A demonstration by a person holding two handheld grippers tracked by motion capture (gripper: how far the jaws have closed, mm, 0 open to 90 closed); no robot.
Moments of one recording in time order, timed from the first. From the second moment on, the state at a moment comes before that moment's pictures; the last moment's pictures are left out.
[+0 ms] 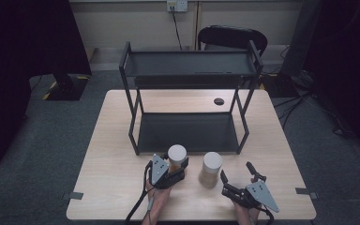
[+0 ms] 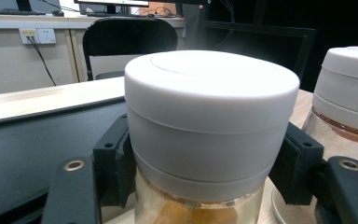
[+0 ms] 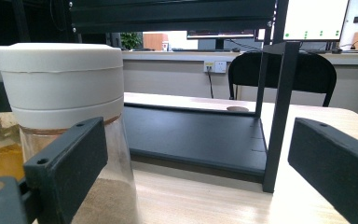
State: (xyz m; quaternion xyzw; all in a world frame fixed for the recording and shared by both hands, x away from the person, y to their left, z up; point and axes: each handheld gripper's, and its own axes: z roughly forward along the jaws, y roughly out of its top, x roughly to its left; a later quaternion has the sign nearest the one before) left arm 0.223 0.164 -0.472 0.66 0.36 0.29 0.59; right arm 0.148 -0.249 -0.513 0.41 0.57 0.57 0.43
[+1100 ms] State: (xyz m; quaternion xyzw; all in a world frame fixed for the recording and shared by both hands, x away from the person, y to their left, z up) left arm 0.214 0.170 -0.459 0.65 0.36 0.30 0.60; right arm 0.148 -0.249 -0.513 0.41 0.57 0.57 0.43
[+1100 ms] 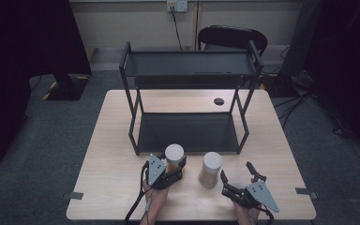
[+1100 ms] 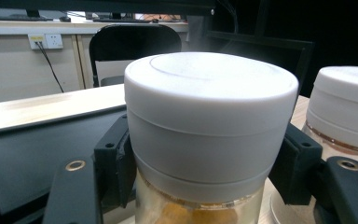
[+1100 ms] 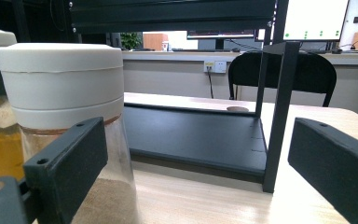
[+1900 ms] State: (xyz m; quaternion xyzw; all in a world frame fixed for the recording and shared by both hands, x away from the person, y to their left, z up) left arm 0.209 0.183 -0.435 0.64 0.35 0.31 0.61; right arm 0.148 -0.249 -0.513 0.41 0.57 0.57 0.43
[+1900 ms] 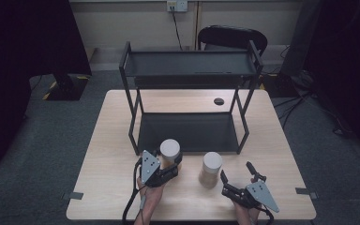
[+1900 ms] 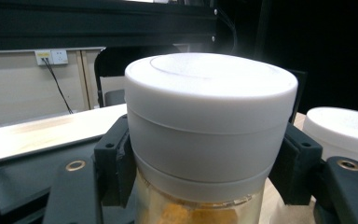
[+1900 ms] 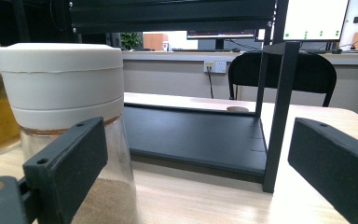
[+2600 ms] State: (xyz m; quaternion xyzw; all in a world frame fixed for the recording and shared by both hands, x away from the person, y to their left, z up) left arm 0.215 0.195 -0.404 0.63 0.33 0.33 0.62; right arm 0.148 -0.249 -0.513 0.41 0.57 0.57 0.43
